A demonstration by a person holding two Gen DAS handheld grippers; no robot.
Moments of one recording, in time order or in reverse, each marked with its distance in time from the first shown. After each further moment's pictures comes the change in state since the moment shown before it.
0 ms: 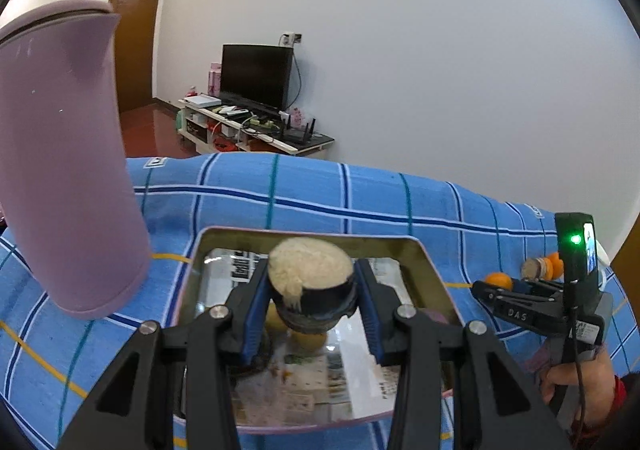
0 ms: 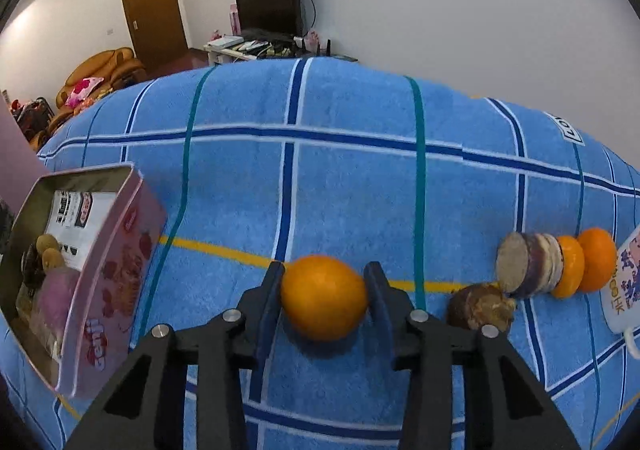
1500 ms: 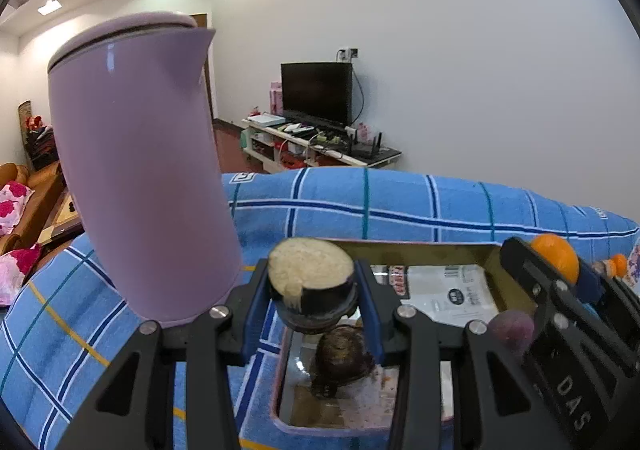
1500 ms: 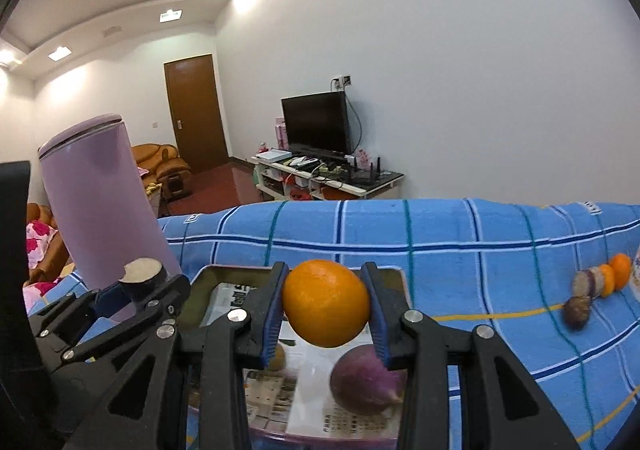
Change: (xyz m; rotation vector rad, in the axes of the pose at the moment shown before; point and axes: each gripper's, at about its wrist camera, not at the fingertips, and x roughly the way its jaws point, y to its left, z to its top) left arm -0.006 0.023 -0.005 0.030 -0.063 0.270; right arm -0.100 0.159 -0.029 0.025 -0.456 0.131
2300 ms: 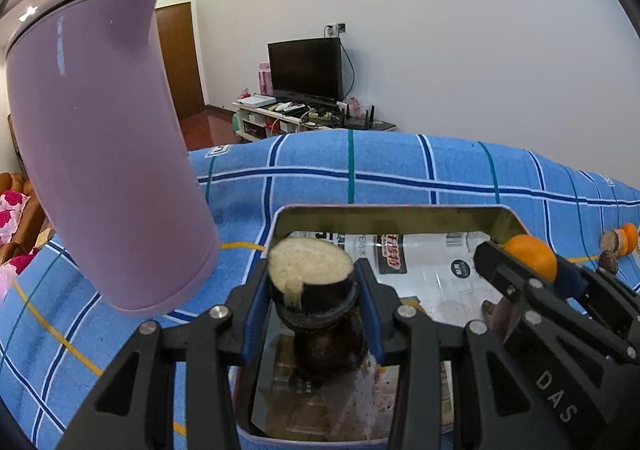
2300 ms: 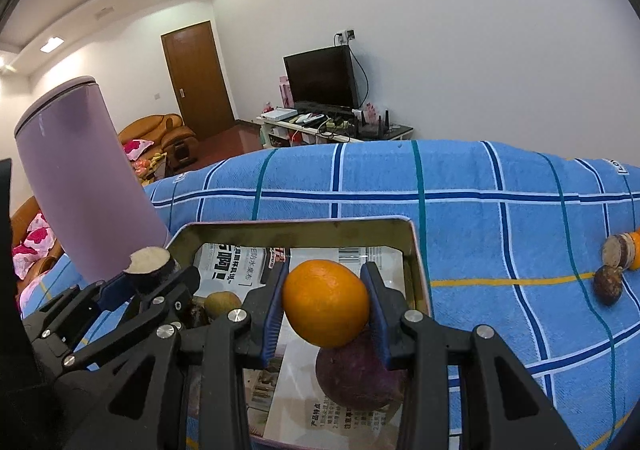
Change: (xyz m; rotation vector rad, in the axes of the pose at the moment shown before) left arm 0.026 -0.016 -0.010 0.058 0.077 -0.010; right arm 0.042 -0.019 -0.013 0.031 0.163 0.041
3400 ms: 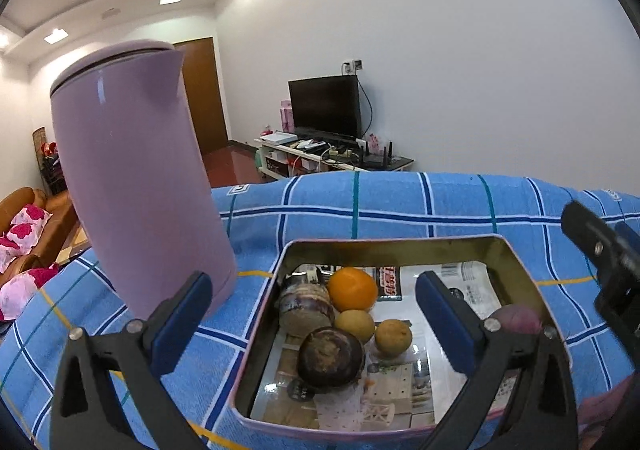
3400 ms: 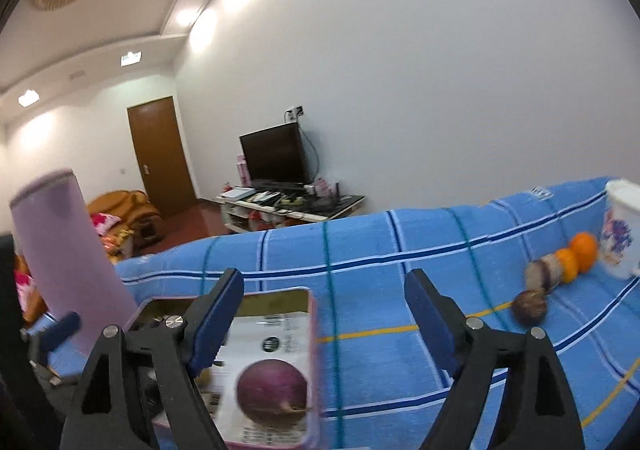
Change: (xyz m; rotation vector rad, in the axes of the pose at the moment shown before) left arm -0.029 -0.017 -0.003 -0.007 -0.153 0.087; right arm -0.060 -0.036 -0.002 0.077 -0.299 -0.166
